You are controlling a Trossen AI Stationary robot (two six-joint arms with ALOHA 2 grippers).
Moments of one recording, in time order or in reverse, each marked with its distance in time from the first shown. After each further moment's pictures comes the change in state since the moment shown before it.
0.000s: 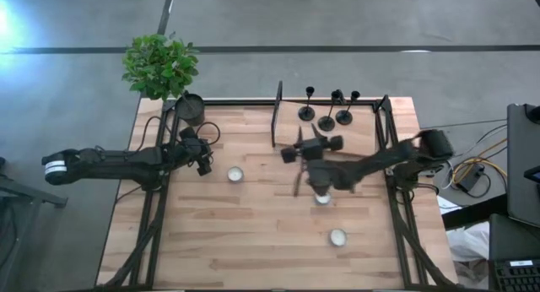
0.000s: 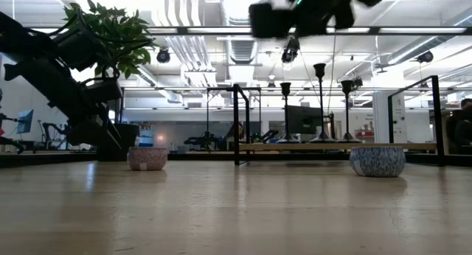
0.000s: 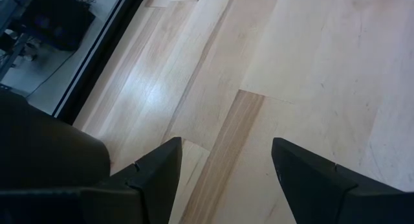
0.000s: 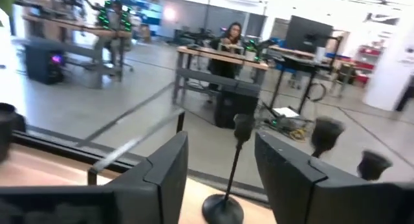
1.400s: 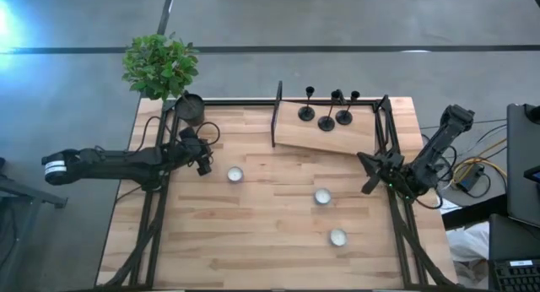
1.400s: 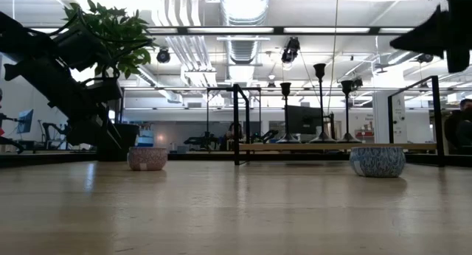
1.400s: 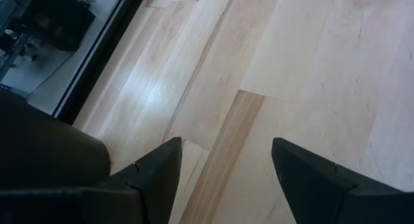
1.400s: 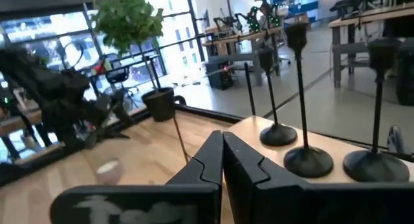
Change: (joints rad) left arm 0.000 0.000 0.000 0.000 0.000 0.000; right arm 0.686 -1.195 -0.930 0.006 -0.002 0.128
